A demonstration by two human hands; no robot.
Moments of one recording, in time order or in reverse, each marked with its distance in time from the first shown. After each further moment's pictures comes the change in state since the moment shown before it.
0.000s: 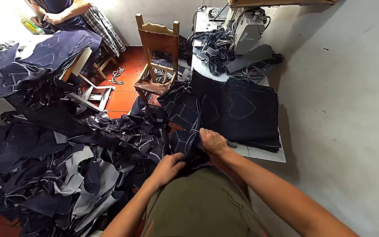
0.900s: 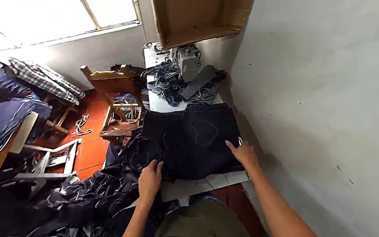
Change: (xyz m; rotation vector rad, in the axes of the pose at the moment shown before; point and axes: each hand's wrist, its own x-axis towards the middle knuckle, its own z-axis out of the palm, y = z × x) left_hand 0.167 0.077 -0.040 0.378 0.354 -0.262; right_hand -0.041 0.229 -0.055 0.465 0.067 1.210
